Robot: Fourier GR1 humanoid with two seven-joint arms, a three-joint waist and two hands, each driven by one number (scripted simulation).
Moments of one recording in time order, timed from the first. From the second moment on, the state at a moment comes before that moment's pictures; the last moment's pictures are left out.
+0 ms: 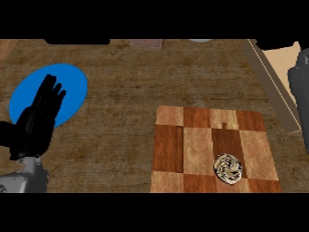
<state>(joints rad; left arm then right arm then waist) -0.12 0.10 0.09 -1.68 0.10 0.08 0.24 -0.86 -0.36 -0.16 -1.13 1.05 -0.08 0.47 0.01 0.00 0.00</state>
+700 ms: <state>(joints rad) -0.14 0.09 0.07 -1.66 0.09 0.07 0.23 -0.95 -0.55 -0.20 -0.55 1.14 -0.21 0.23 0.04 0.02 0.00</state>
